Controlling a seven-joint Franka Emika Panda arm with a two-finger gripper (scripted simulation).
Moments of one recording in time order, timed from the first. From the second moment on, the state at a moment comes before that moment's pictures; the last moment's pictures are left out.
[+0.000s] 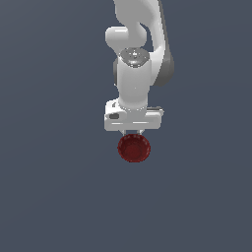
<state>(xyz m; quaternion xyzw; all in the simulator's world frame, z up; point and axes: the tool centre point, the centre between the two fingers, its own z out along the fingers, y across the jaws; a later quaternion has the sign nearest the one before) 0.010 0.023 0.194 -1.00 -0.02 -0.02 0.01</state>
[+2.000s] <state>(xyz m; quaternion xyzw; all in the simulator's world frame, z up) 0.068 0.042 0.113 -0.90 -0.42 0.09 0.10</state>
